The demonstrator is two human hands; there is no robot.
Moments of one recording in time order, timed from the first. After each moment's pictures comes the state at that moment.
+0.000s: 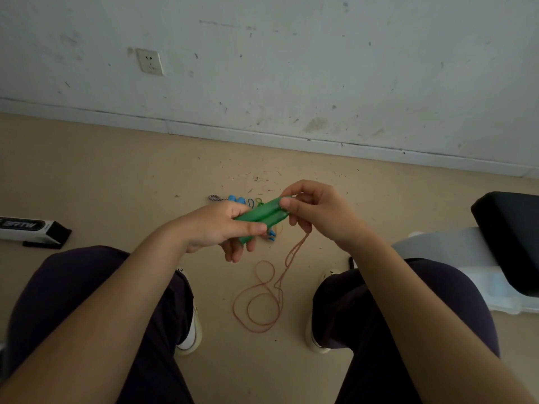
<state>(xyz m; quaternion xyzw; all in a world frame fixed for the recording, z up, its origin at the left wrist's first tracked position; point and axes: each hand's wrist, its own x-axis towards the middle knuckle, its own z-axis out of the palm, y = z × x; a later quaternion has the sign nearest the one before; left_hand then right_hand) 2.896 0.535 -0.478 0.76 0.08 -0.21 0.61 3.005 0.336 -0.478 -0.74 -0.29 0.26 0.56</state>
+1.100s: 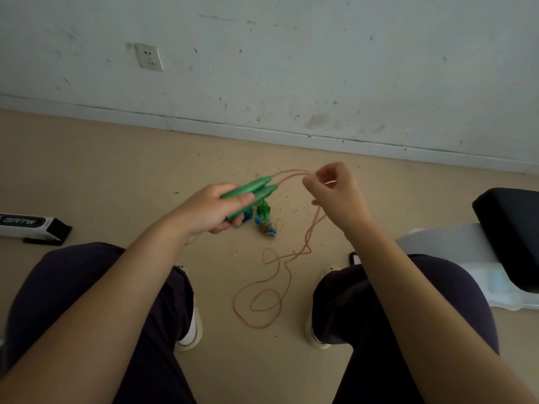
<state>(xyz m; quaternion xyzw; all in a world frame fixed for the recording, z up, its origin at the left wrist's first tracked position) 2.902 0.546 -0.487 0.78 0.15 -0.09 0.60 3.015 0.331 -0.480 -0.85 -0.14 0.09 0.51</state>
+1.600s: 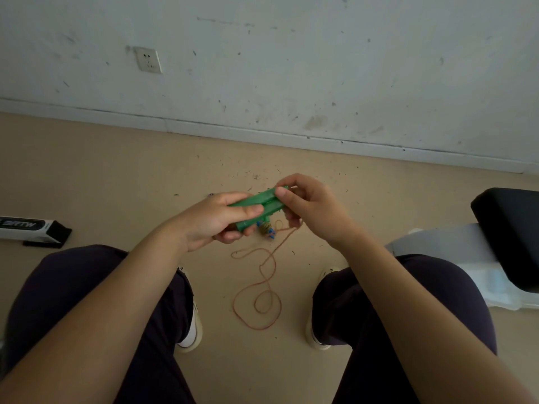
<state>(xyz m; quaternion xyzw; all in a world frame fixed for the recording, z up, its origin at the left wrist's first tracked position) 2.897 0.535 -0.483 0.70 0.09 -0.16 0.69 2.998 0.348 -0.481 -0.74 -0.30 0.22 0.56</state>
